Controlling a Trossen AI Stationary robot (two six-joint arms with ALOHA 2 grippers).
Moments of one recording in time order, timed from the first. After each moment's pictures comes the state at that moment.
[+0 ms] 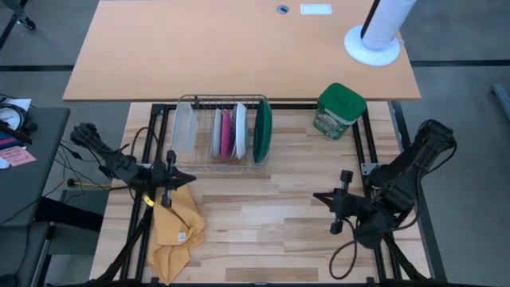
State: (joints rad) left arm -0.61 0.34 0.28 0.02 -0.71 -0.02; right arm 0.82 1.26 1.13 -0.86 1.00 0.49
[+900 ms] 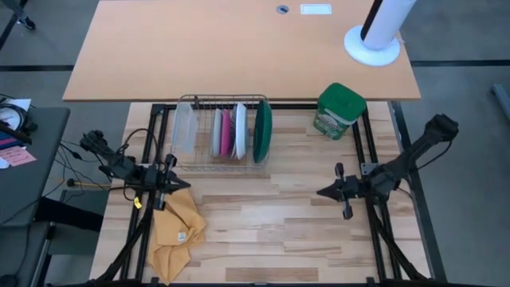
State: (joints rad) left arm -0.61 0.00 0.13 0.01 -0.50 0.12; right arm 0.74 0.60 0.17 0.28 0.72 0.17
